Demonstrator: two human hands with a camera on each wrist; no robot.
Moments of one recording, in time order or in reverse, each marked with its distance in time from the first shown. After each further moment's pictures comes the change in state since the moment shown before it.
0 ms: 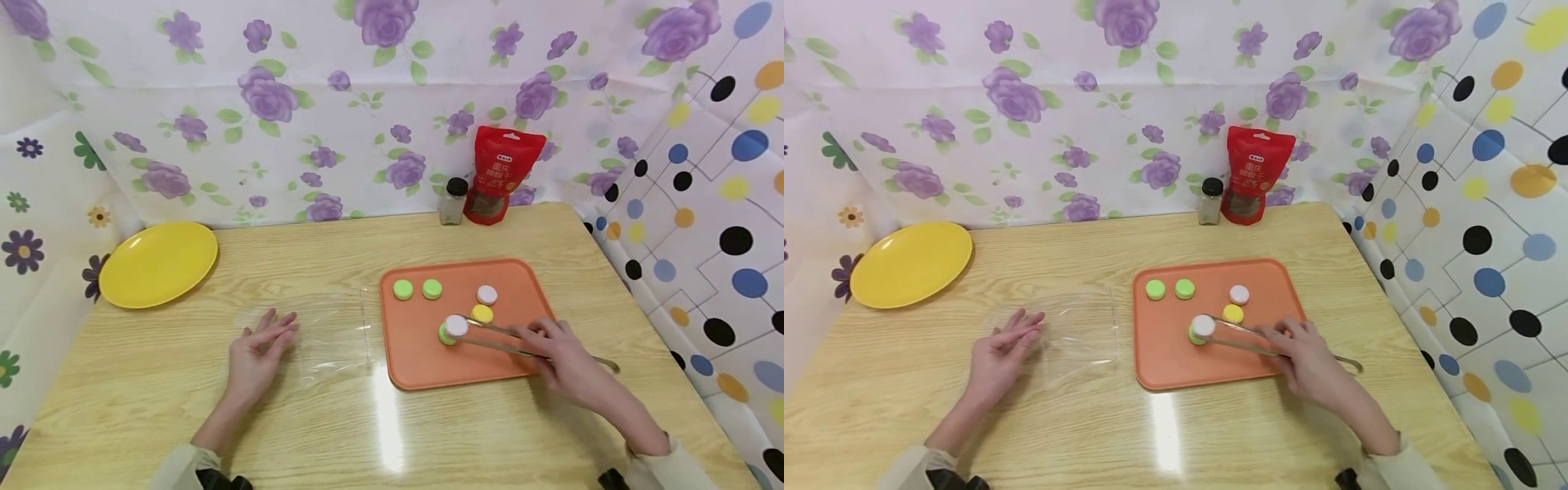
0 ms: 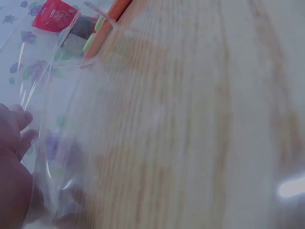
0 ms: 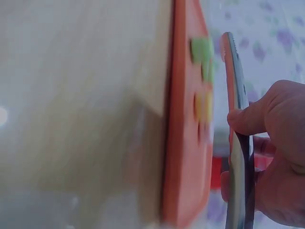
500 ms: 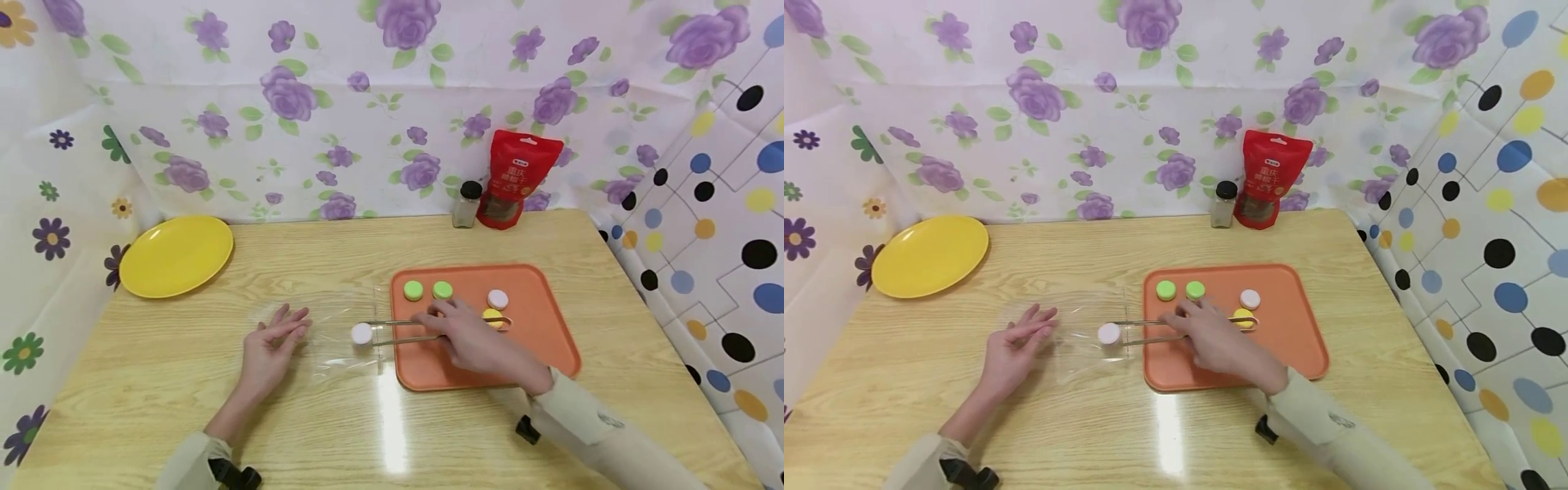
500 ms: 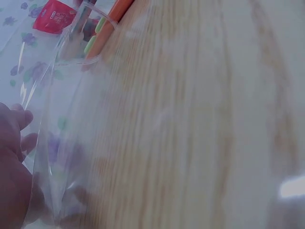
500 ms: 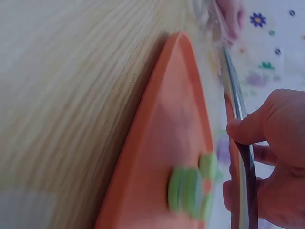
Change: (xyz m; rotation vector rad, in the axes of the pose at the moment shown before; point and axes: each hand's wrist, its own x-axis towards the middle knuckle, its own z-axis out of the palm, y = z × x) left_hand 0.000 -0.003 -0.001 -0.012 -0.014 0.024; right_hand 0.125 -0.067 0.055 0.016 -0.258 -0.171
